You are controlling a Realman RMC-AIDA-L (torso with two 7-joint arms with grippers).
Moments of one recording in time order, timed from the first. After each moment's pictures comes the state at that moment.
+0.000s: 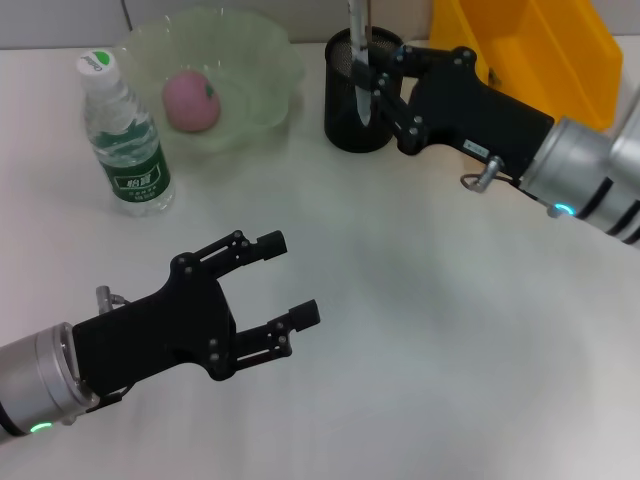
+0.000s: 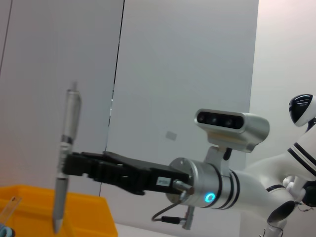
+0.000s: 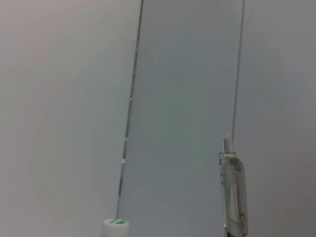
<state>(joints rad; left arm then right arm) -0.36 -2.07 1.05 0.24 1.42 1.73 -0.74 0.73 2.09 -0.64 -0.08 -1.48 -1.40 0.53</state>
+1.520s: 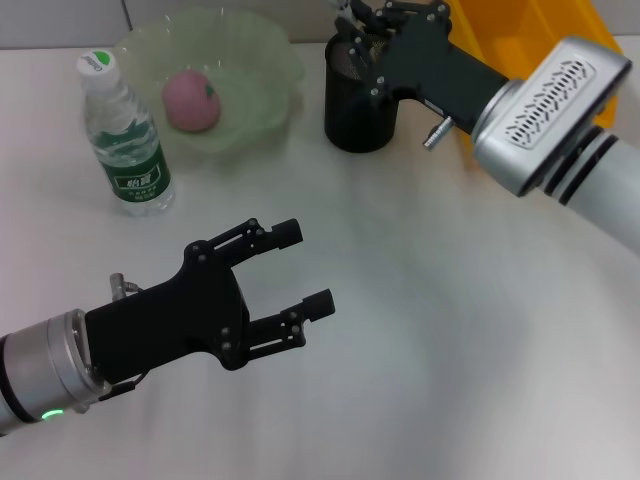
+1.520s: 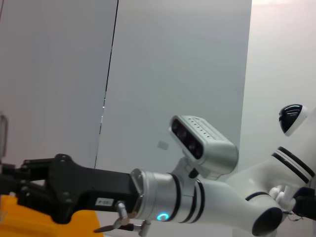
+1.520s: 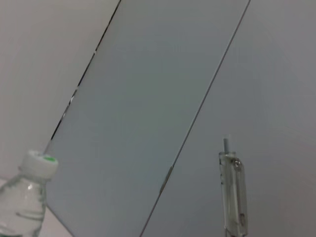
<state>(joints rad) -0.40 -2.08 1.05 0.22 1.42 1.74 -0.75 0.88 2.09 -0.50 0.10 -1.38 -1.16 0.00</state>
